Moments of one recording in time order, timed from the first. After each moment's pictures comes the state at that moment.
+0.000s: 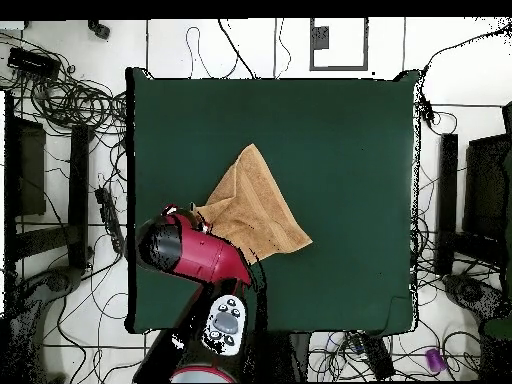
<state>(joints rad) 0.28 -0.53 -0.19 1.81 0.53 0.23 1.93</state>
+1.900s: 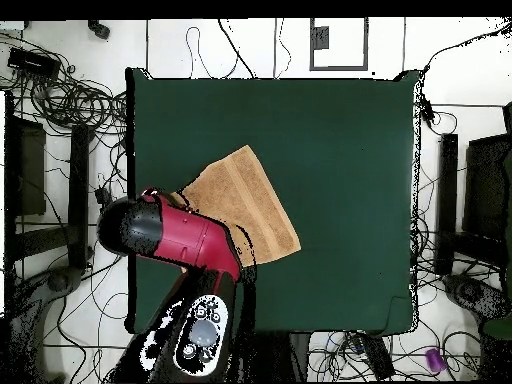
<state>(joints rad) 0.34 -0.57 -0.27 1.67 0.54 0.42 1.96</state>
